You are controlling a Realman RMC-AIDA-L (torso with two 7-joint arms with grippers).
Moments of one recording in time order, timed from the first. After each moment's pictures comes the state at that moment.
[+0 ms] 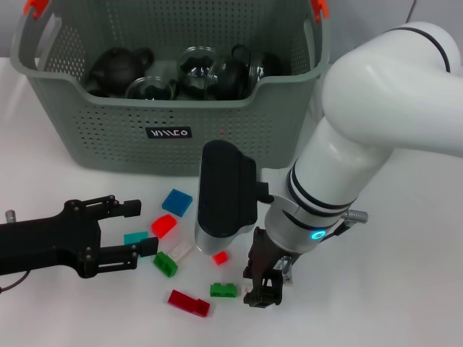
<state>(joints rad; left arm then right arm) -0.30 -2.08 -2.49 -0.77 -1.14 1.73 -1.30 1.01 2.12 -2.06 -0.89 -2.24 -1.25 2.37</state>
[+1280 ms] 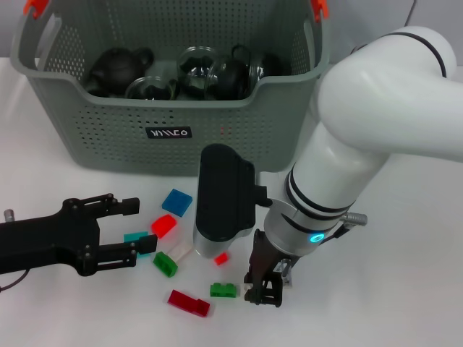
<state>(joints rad) -0.30 -2.08 -2.50 -0.77 -1.14 1.73 -1.30 1.01 2.12 -2.08 -0.89 -2.24 -1.25 2.38</state>
